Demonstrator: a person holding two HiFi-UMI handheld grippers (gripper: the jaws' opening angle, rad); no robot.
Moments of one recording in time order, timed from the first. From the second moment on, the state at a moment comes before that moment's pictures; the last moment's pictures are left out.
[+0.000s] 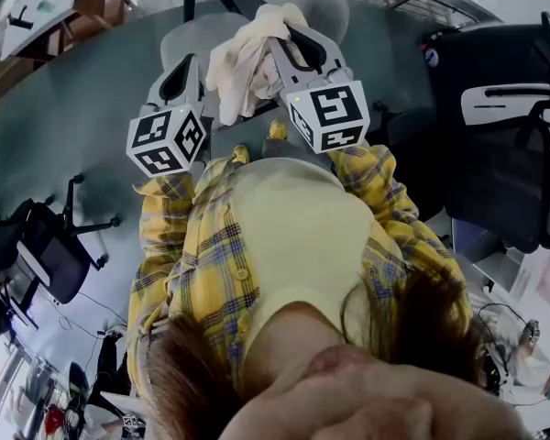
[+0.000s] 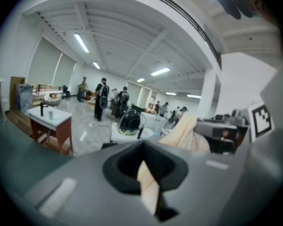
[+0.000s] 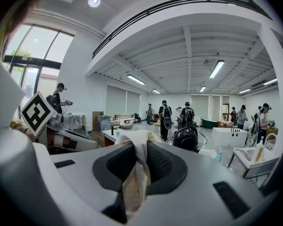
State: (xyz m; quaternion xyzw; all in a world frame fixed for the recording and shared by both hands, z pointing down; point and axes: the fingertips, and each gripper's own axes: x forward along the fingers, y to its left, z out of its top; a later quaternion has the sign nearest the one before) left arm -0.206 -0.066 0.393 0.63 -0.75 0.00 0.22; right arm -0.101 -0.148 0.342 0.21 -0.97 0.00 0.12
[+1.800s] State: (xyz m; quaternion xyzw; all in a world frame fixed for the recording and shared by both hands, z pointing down) left arm -0.214 -0.067 0.384 0.61 -0.77 0.01 0.19; right arm -0.082 -0.174 0.364 0.25 -0.96 0.06 0.13
